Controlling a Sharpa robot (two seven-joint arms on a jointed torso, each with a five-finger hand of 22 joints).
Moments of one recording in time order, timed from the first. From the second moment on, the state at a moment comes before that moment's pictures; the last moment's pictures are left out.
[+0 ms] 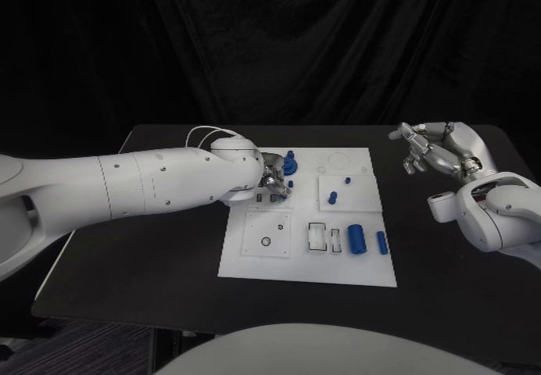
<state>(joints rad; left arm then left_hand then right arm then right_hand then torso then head) 1.32 -0.57 -0.21 1.38 -1.19 0.06 -0.51 1.13 0.02 0.30 0.09 0.45 1.01 0.03 0.34 0.81 1.47 -0.04 1.57 1.31 1.47 -0.09 1.57 1.31 0.03 1.46 0.03 1.51 1.31 1.28 -1.00 -0.25 1.56 -0.44 -0.59 0.53 1.23 0.23 -0.21 0.28 0.53 0.88 0.13 0.28 0.17 1.02 0.06 1.29 0.99 1.24 0.00 1.22 0.92 0.16 1.13 0.11 0.82 1.16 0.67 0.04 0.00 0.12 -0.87</state>
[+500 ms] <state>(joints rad) 1.32 -0.62 -0.21 1.41 -1.19 0.04 -0.51 1.08 -0.03 0.37 0.08 0.47 1.02 0.02 0.32 0.85 1.47 -0.04 1.57 1.31 1.47 -0.09 1.57 1.31 0.03 1.46 0.02 1.51 1.31 1.28 -0.99 -0.25 1.56 -0.45 -0.59 0.51 1.24 0.22 -0.21 0.28 0.53 0.88 0.13 0.28 0.17 1.02 0.06 1.29 0.98 1.24 0.00 1.22 0.92 0.16 1.13 0.11 0.82 1.16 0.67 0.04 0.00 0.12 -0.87</state>
